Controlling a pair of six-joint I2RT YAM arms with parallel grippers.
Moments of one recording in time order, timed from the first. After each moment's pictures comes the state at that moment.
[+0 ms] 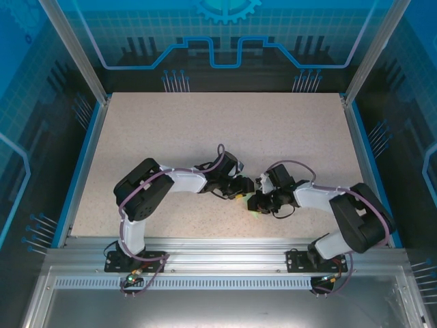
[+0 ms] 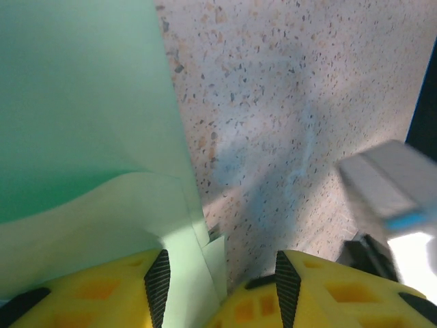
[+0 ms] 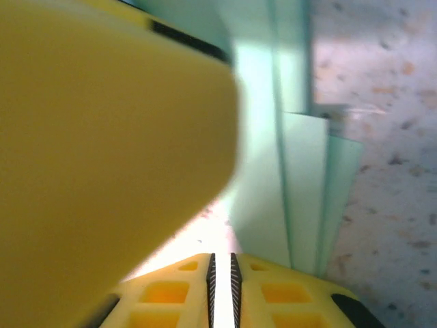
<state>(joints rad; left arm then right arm) -0.76 1.96 1.04 0.05 0.50 -1.00 0.47 1.50 0.52 -0.19 -0.62 0.61</state>
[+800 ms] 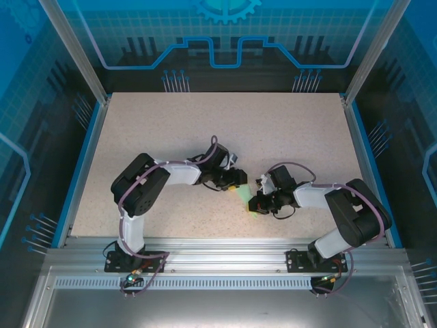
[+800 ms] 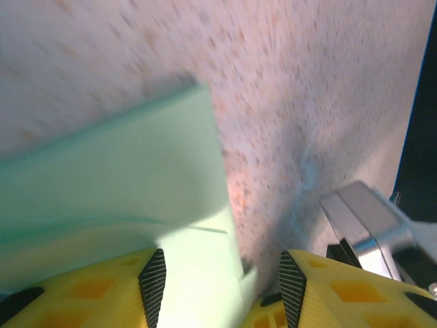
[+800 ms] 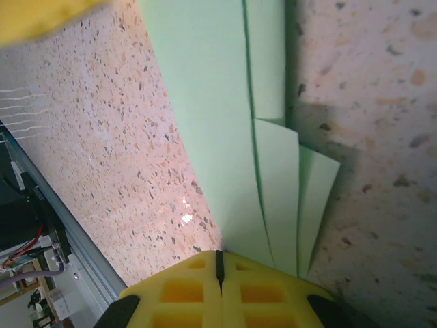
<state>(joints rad) -0.62 1.97 1.07 0.01 0.56 -0.85 0.44 1.53 0.49 -0.12 -0.67 0.59</state>
